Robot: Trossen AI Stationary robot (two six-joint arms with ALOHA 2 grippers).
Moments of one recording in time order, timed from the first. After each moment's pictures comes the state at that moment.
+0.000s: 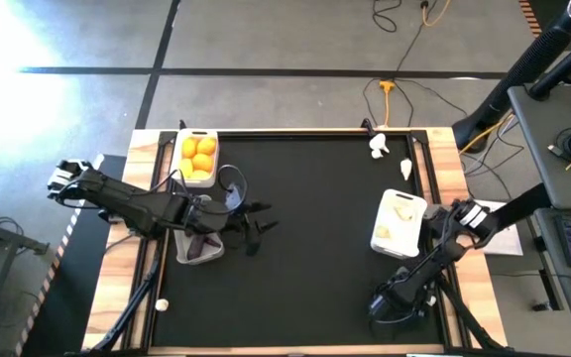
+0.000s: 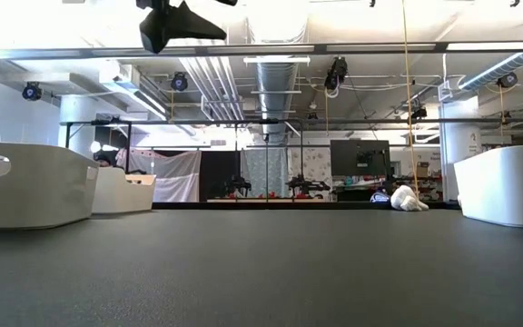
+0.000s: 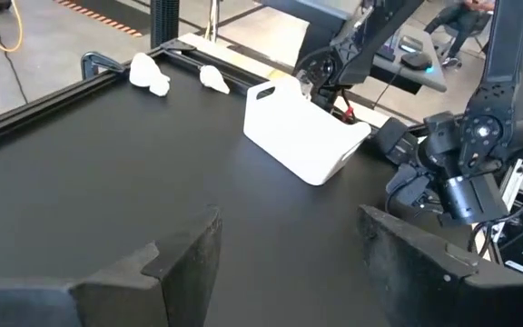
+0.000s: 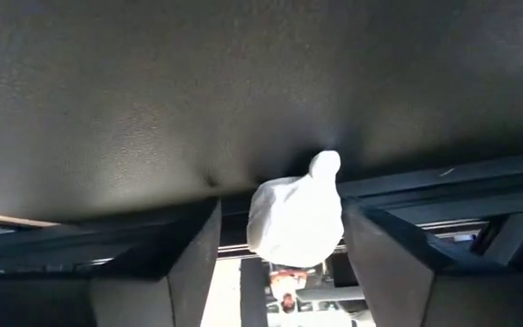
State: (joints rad) left arm -0.26 1.25 0.92 -0.07 -0.49 -0.51; right arm 0.81 1.91 0.93 -1.03 -0.75 0.98
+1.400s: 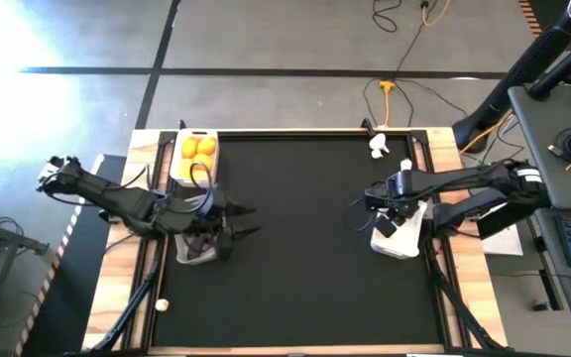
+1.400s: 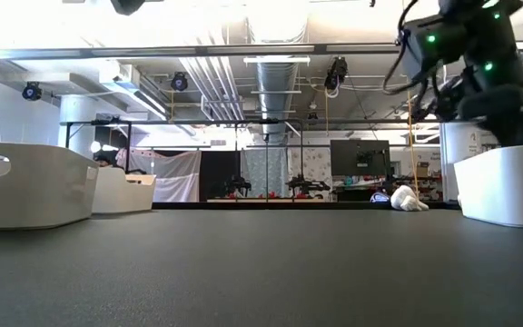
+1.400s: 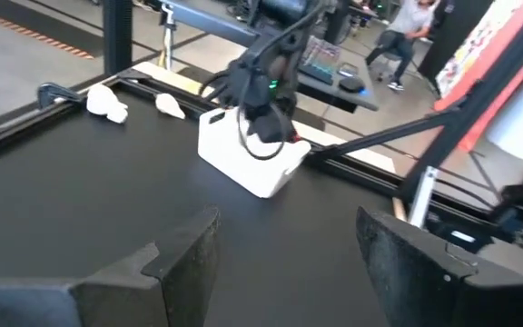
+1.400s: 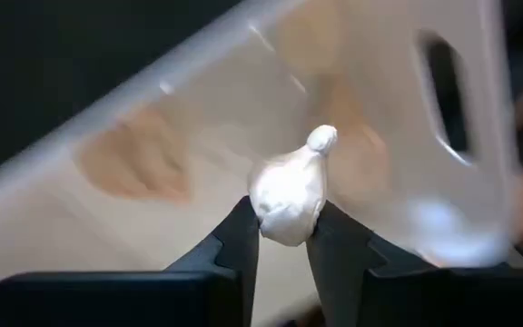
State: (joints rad) left arm -0.37 1.07 0.92 -0.15 -0.49 -0.49; right arm -0.09 1.28 0.83 -1.33 0.03 0.79
